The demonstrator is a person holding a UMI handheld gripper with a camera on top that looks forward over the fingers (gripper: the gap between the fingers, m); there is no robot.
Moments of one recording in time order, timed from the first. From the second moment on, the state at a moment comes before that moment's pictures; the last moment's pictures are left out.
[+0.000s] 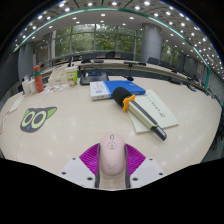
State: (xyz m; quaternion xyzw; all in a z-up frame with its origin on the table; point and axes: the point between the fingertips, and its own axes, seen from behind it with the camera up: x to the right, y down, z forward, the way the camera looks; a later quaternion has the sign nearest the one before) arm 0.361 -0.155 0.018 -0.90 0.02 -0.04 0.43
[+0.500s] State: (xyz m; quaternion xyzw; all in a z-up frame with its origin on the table) arm 0.155 -0.058 0.239 -0.83 0.02 -0.02 0.56
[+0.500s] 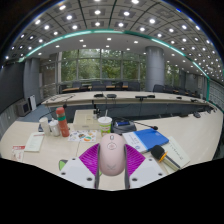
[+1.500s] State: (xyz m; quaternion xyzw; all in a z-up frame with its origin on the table) arm 0.004 -0.161 0.162 -0.89 -0.01 0.02 0.46
